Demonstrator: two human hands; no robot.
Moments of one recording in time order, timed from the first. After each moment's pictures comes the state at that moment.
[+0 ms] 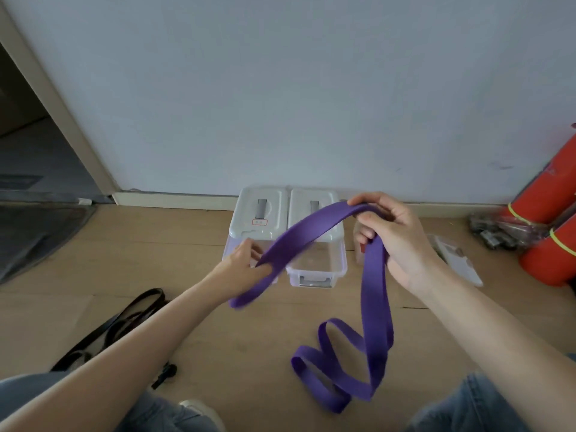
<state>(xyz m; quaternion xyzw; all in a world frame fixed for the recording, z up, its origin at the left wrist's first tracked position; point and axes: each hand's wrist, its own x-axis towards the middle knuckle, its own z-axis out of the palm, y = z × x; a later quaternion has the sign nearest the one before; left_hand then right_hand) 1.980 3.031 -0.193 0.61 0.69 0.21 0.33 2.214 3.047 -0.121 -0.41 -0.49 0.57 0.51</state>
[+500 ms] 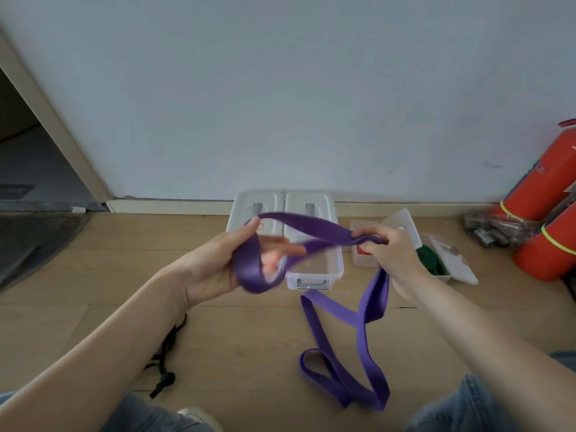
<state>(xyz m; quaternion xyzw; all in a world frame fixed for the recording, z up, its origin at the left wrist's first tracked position) 1.975 3.021 -0.135 0.35 0.36 0.37 0.78 2.239 3.070 -0.171 -0.60 -0.56 0.42 0.40</state>
